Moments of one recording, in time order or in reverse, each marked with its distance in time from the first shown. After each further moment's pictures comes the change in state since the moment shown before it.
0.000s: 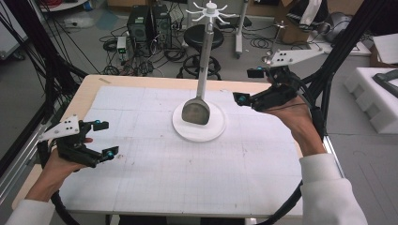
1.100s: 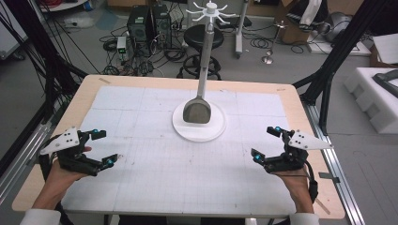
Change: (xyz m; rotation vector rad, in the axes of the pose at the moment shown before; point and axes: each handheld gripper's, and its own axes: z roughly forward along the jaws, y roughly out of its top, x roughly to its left) left arm -0.002 -0.038 -0.004 -0.028 0.061 -0.018; right arm 0.031 -0.200 -0.019 -0.188 -0.154 0.083
